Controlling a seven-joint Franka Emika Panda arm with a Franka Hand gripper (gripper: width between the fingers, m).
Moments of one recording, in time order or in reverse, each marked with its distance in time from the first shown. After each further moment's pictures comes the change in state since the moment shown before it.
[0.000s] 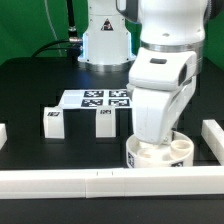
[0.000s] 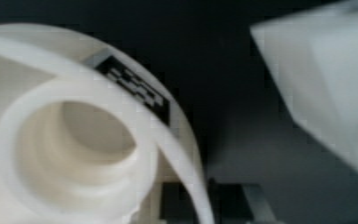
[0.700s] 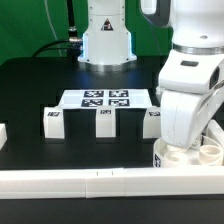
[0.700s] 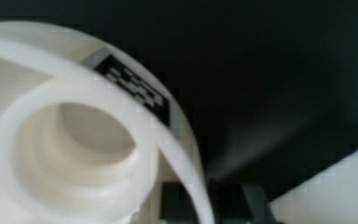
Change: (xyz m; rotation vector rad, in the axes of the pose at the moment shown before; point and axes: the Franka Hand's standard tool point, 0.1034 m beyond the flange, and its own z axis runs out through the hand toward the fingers) arm 0.041 -0.007 0.003 -0.006 0.019 0.102
